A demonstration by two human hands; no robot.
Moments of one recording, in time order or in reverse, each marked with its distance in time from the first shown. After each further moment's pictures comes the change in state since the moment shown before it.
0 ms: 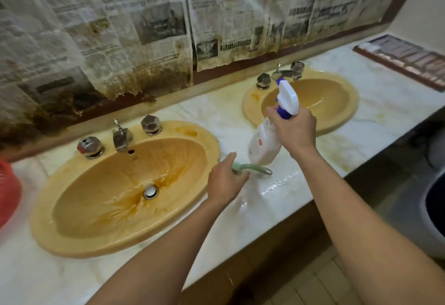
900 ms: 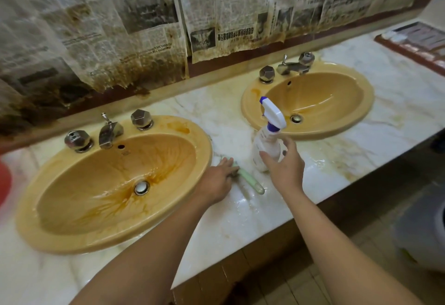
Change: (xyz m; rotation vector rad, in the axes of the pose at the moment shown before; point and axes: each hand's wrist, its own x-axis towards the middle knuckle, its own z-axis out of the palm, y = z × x) left_hand 0.048 -0.029 0.038 0.271 -0.323 0.106; right_hand 0.001 0.125 0.007 -0.134 -0.174 0.157
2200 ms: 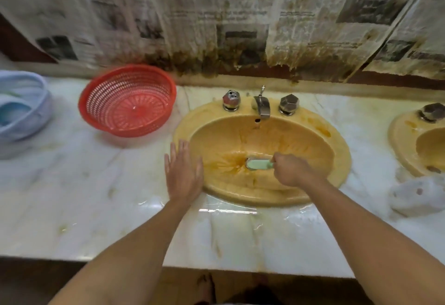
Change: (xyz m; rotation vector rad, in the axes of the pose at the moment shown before) left_hand -0.269 -0.280 -0.099 -0.008 0.818 -0.695; right_hand -0.124 -0.136 0.270 -1.116 -0.837 -0.601
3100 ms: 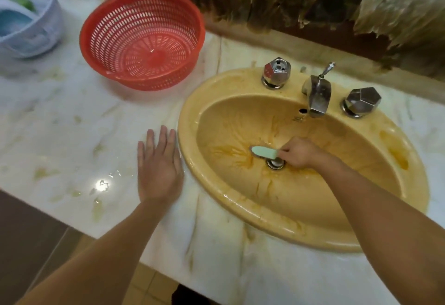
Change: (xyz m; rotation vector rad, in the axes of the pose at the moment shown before) left_hand -0.020 -0.043 0.027 0.368 0.034 -0.289; right_hand 0.170 -0.004 0.026 -0.075 -0.309 -0.292
